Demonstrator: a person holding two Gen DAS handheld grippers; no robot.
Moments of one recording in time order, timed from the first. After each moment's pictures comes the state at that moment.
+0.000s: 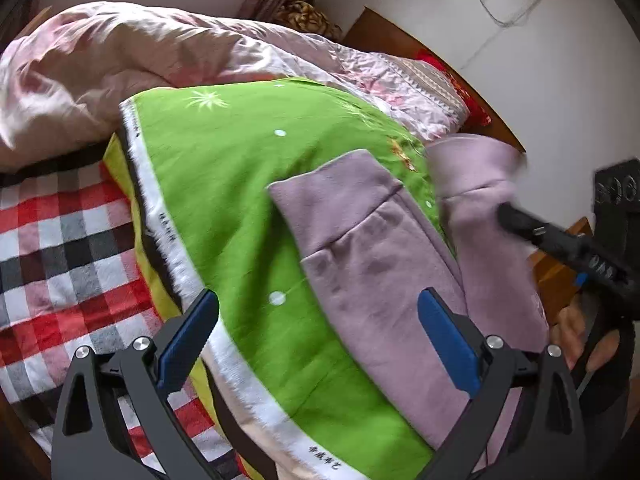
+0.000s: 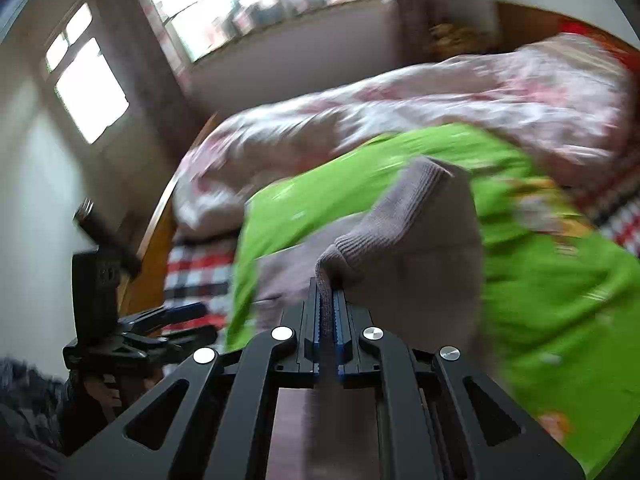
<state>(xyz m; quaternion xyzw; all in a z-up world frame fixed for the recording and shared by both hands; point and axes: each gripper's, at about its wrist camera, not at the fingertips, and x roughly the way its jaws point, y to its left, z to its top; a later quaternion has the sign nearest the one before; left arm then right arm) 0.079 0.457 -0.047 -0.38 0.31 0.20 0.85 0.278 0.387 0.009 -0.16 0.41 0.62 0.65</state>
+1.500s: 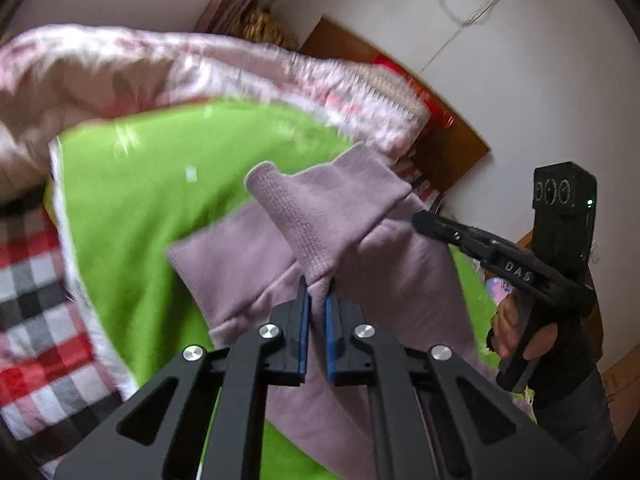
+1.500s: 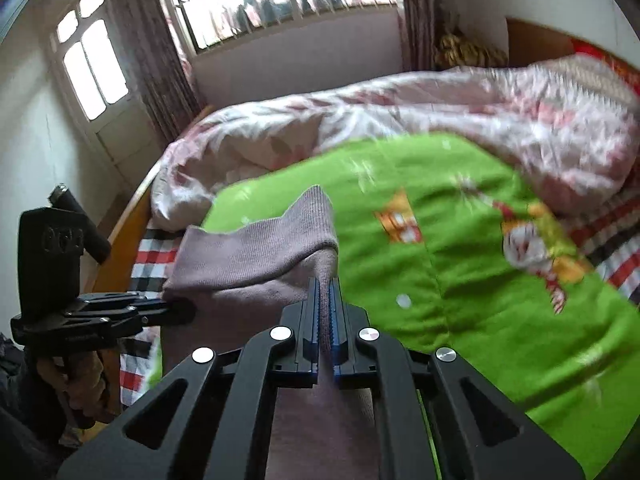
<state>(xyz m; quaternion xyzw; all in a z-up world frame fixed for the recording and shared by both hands) 0.124 0.454 -0.016 -0.35 0.26 0.14 0.89 0.334 0.372 0.016 -0.17 0.34 0.62 0.68</state>
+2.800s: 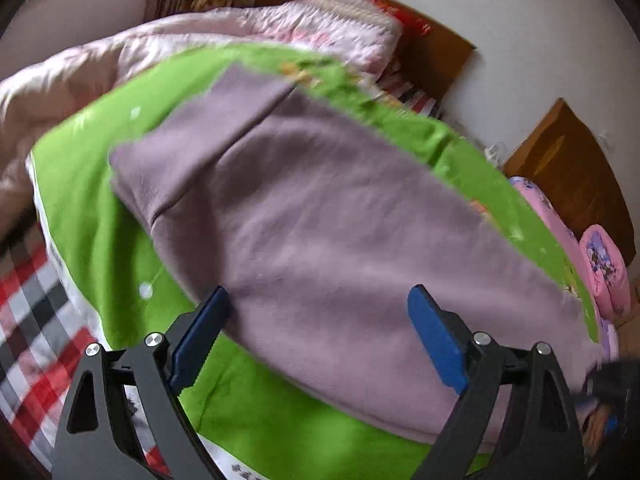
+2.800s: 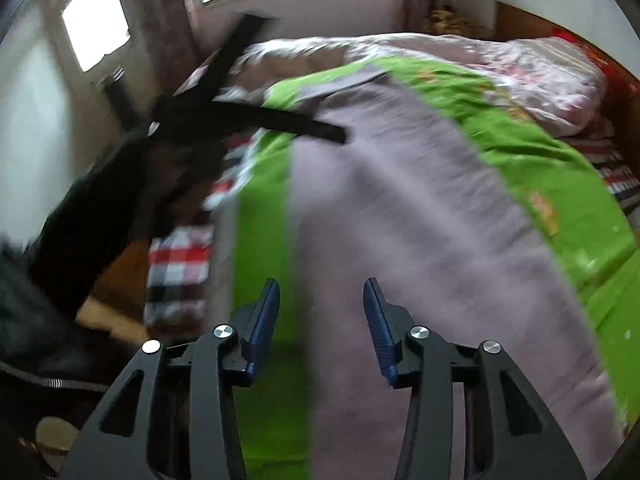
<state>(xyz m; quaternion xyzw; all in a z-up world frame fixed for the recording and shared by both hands) 0.152 0.392 -0.069 -0.24 0.40 0.10 0.88 0.140 0.174 -0.042 -0.27 0.38 0.57 0.68</state>
